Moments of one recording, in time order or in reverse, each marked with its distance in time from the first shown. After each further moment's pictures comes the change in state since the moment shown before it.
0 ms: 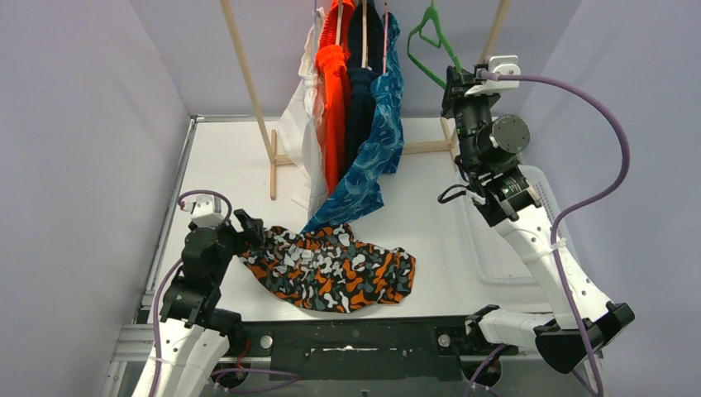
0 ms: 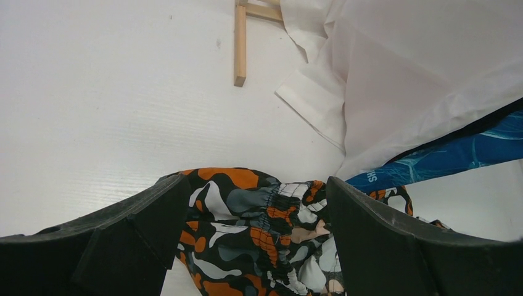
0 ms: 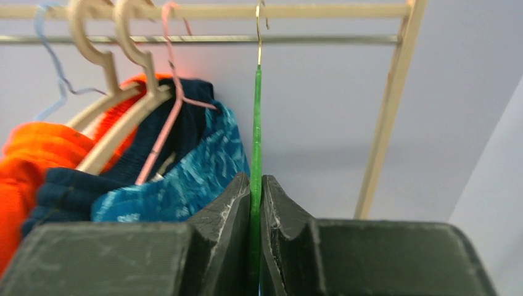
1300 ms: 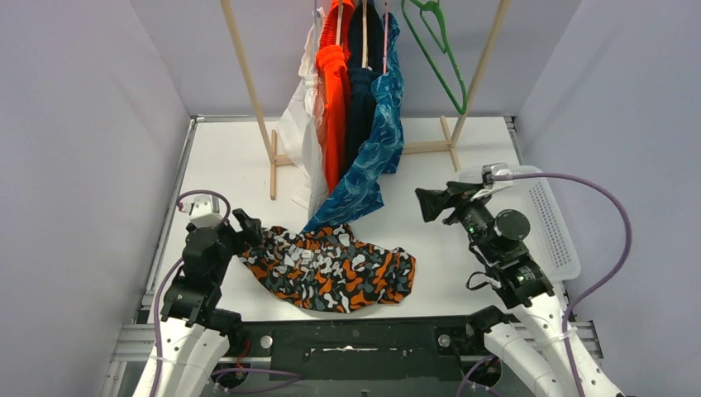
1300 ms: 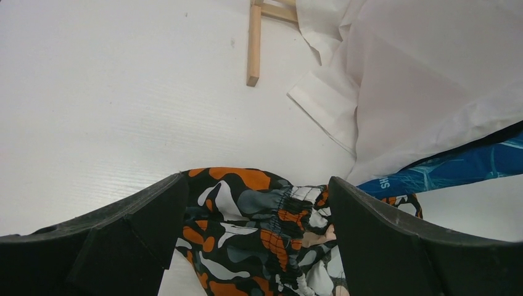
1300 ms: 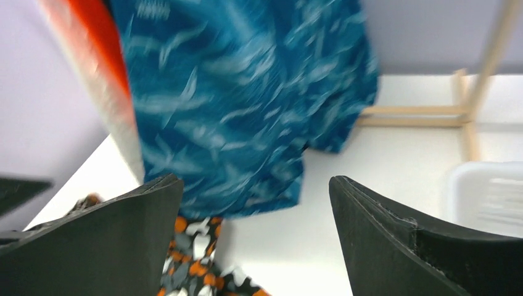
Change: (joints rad) left arm 0.008 0.003 -0.008 -0.002 -0.034 -0.012; right arm -0.119 -0.577 -0.672 -0.314 -0.328 0.457
